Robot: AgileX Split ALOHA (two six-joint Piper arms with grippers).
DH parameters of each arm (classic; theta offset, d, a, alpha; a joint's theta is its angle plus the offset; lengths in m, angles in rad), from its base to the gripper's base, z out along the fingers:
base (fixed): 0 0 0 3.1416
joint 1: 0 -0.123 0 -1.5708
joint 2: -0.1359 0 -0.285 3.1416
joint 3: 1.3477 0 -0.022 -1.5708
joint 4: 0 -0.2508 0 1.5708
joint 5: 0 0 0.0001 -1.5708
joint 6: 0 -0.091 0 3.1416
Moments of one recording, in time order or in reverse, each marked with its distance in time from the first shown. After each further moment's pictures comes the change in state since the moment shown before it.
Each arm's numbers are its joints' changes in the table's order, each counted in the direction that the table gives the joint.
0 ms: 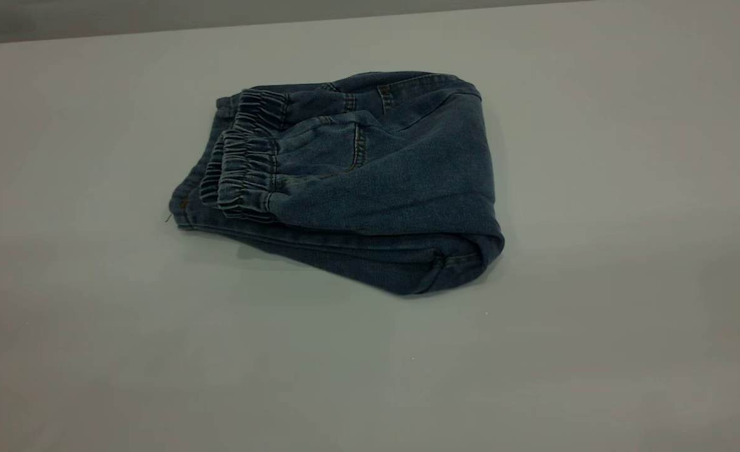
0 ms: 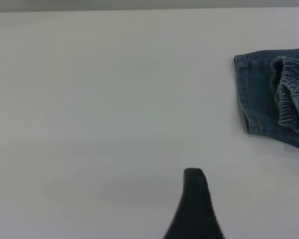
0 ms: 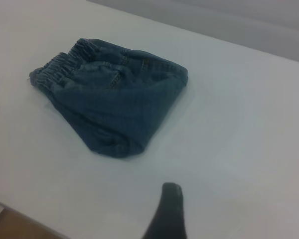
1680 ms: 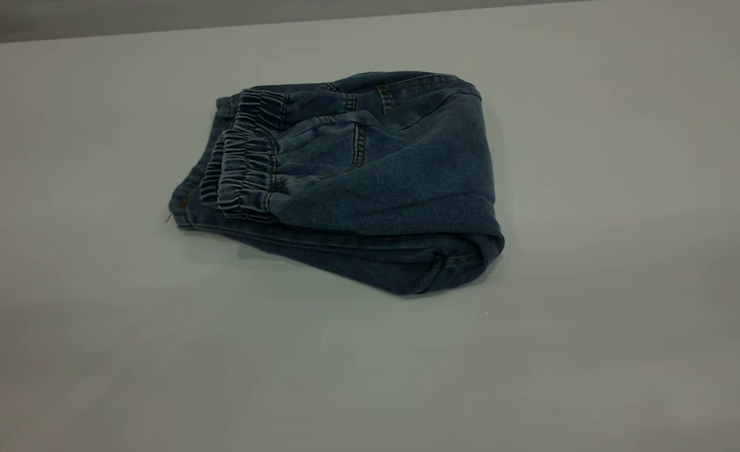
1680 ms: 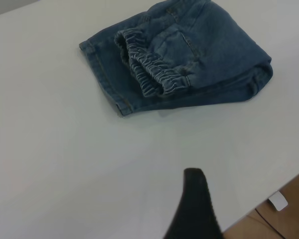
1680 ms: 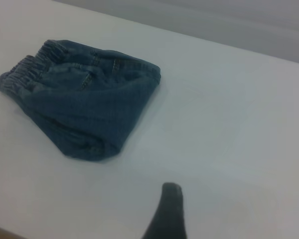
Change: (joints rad) left arm 0.550 -0.066 0.003 0.002 -0.003 0.001; right arm 0.079 0.000 0.000 0.020 -0.003 0.000
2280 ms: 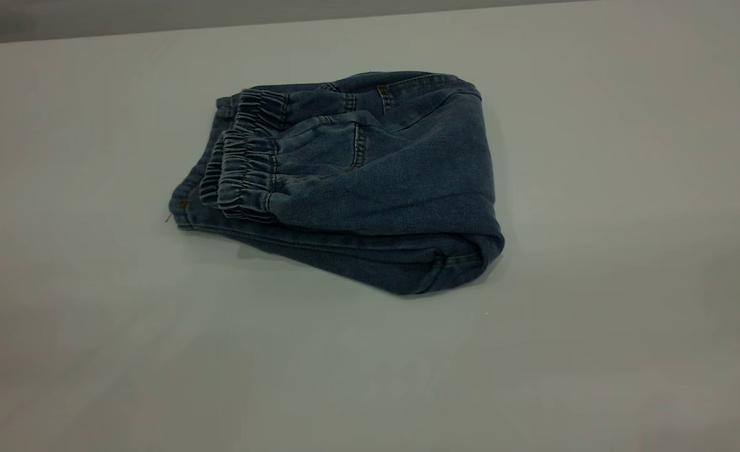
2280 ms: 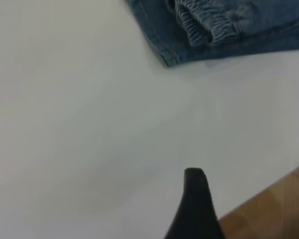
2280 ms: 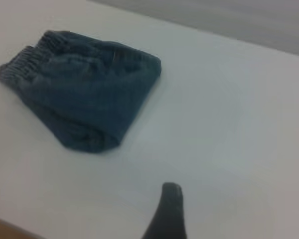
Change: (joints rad) left arm 0.000 -0.039 -0.040 -0.123 0.143 0.003; right arm 0.000 0.000 -0.001 0.005 0.014 0.003
